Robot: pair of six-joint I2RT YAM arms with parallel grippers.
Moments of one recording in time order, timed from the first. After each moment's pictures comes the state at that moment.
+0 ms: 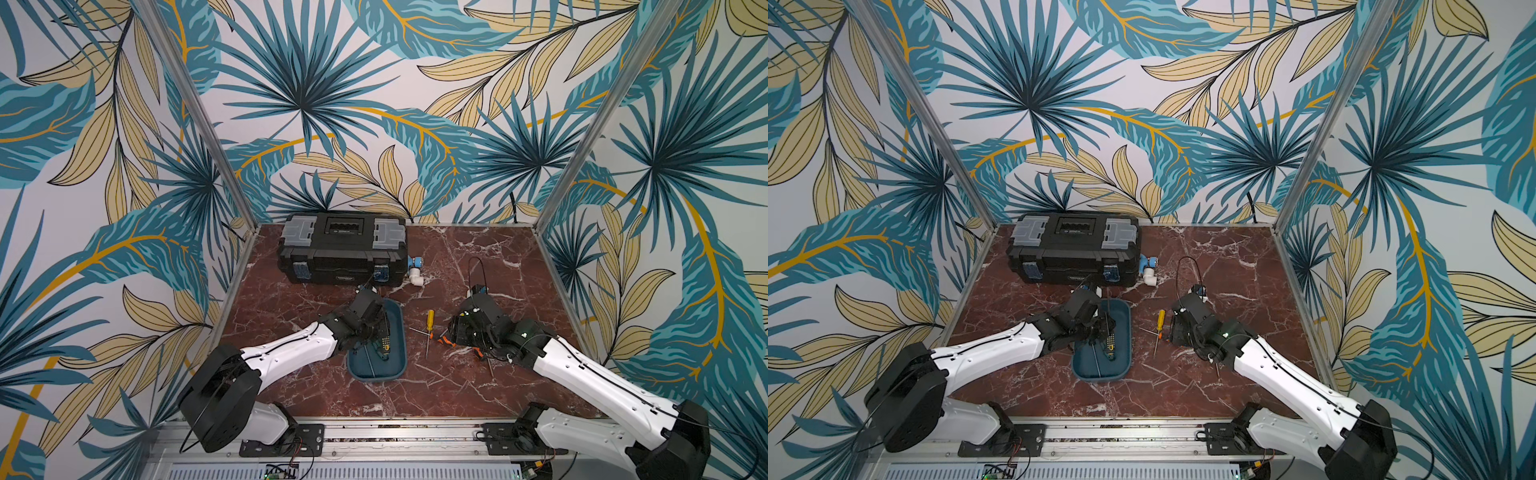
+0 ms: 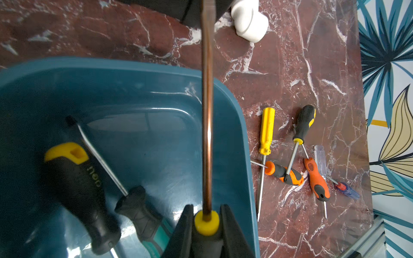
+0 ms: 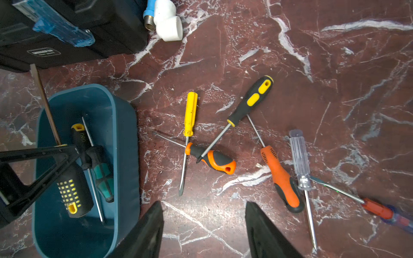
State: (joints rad) left arm -0.73 1.43 0.79 -0.22 0.01 -0.84; right arm 0.68 1.07 0.86 -0.76 0.24 0.77
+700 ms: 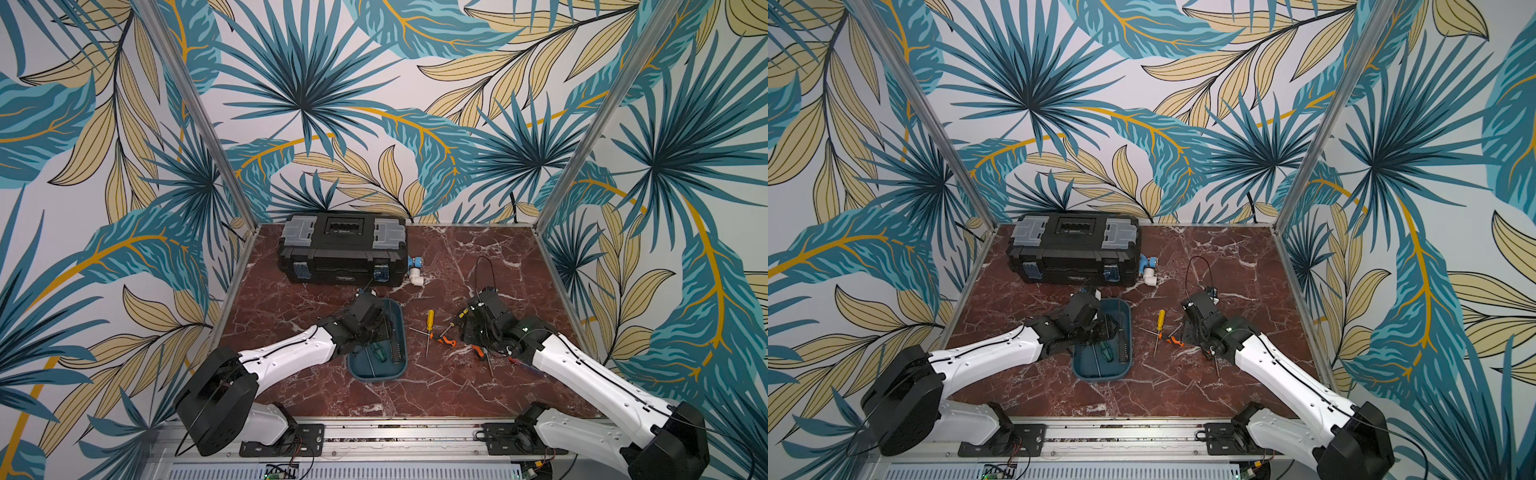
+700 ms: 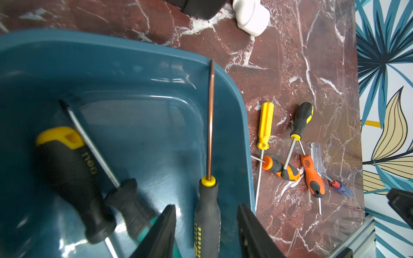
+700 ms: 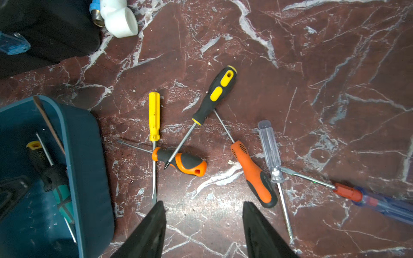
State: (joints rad) left arm -0.74 1.36 0.77 -0.25 0.00 -0.88; right arm 0.56 1.09 0.83 -0.80 0.22 0.76
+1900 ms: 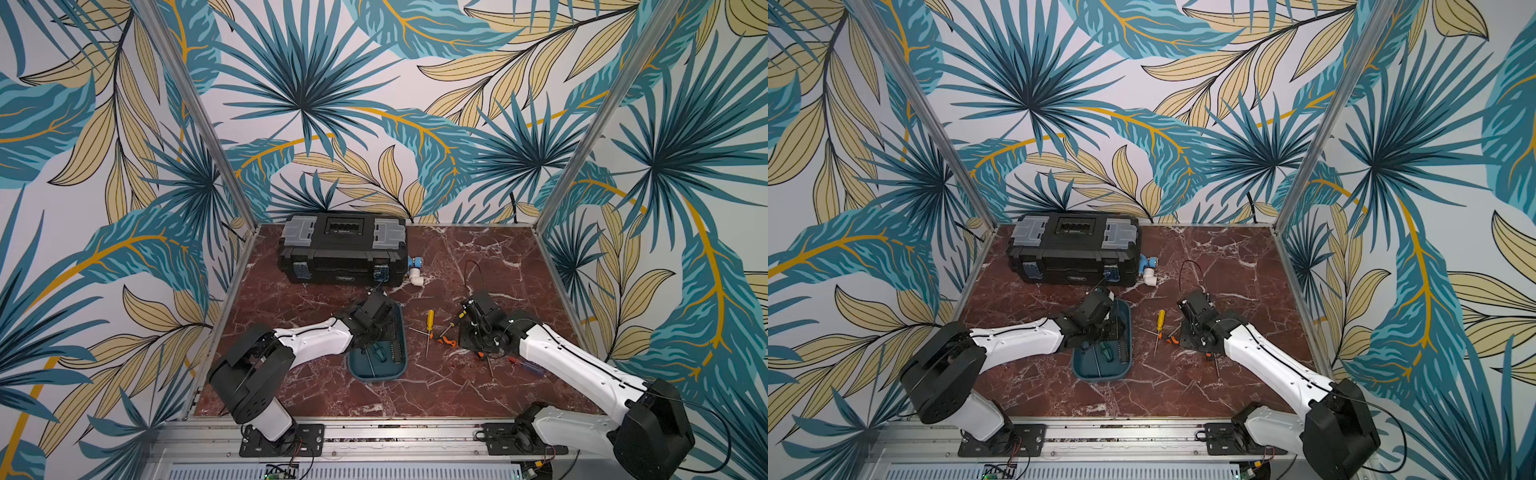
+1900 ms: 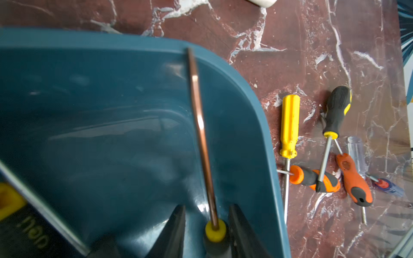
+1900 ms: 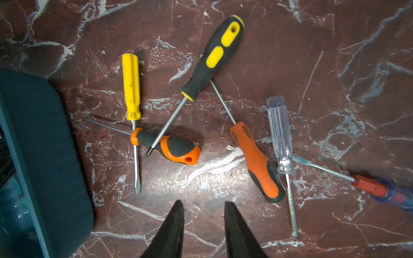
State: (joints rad) left arm -0.74 1.61 0.83 -0.13 0.02 -0.76; right arm 0.54 1.21 0.82 -0.80 0.12 0.73
